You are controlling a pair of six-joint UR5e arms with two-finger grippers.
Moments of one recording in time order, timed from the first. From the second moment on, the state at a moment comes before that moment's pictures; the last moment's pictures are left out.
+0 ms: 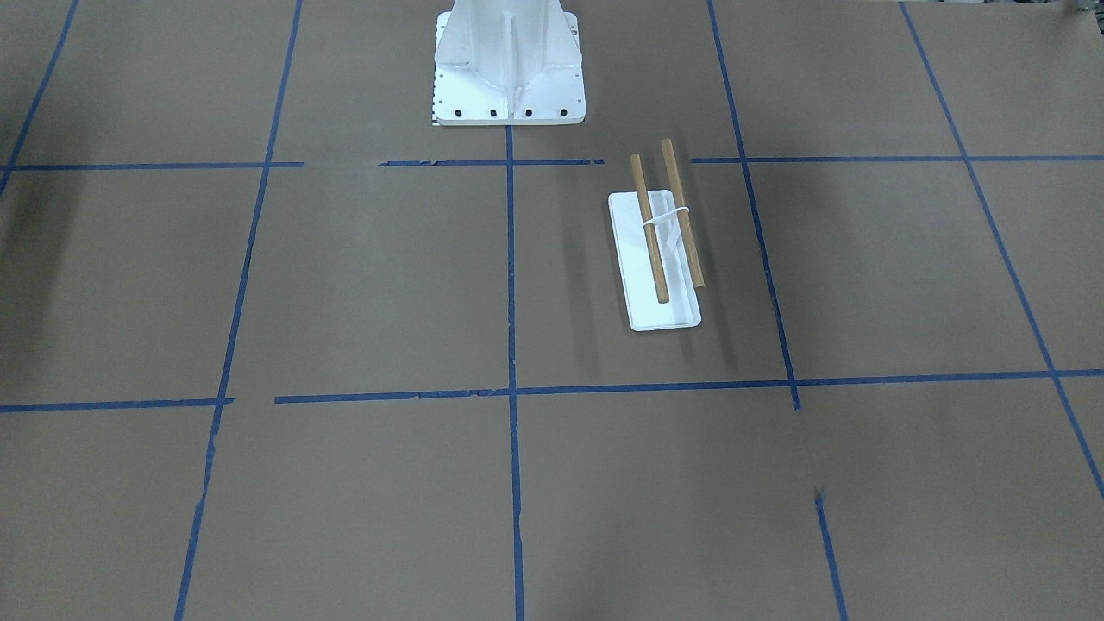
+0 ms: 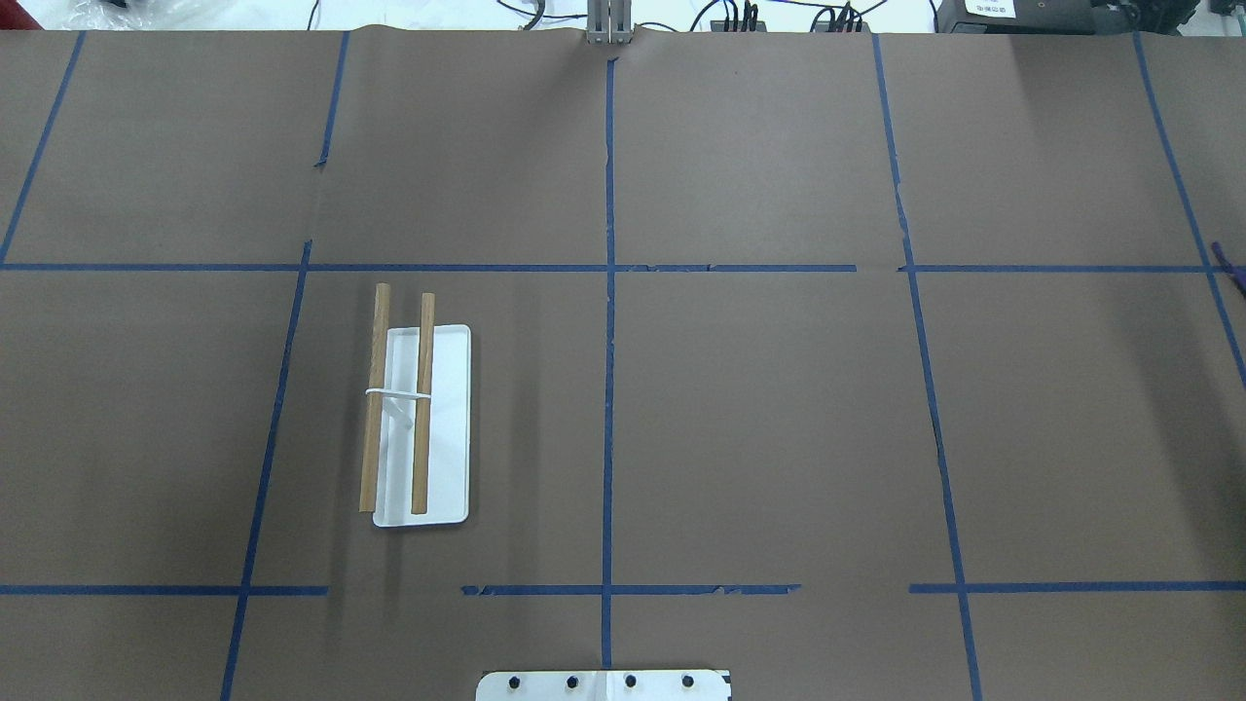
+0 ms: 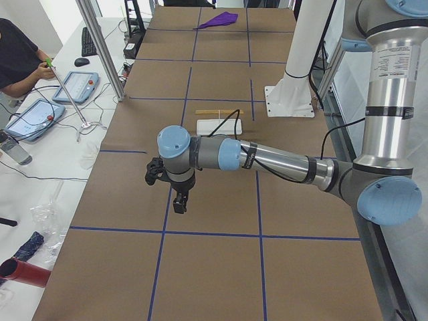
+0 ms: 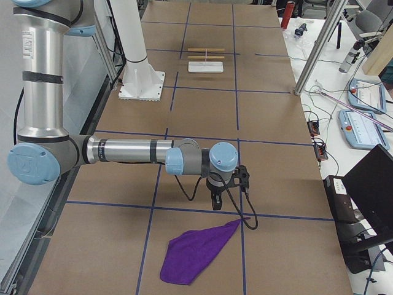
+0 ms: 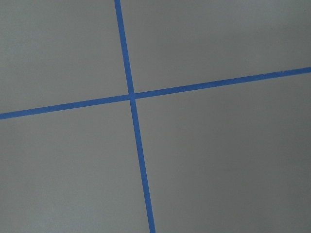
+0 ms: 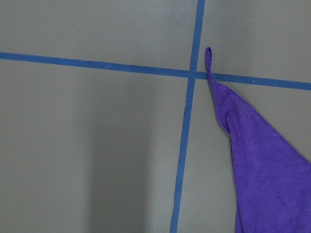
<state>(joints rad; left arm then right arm) -1.54 -1.57 -1.79 -1.41 -2.38 0.10 1.53 -1.64 1.67 -1.57 2.41 -0.06</state>
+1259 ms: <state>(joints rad) -1.54 -1.57 -1.78 -1.50 -2.46 0.10 1.46 -1.71 1.67 -1.41 2.34 -0.06</state>
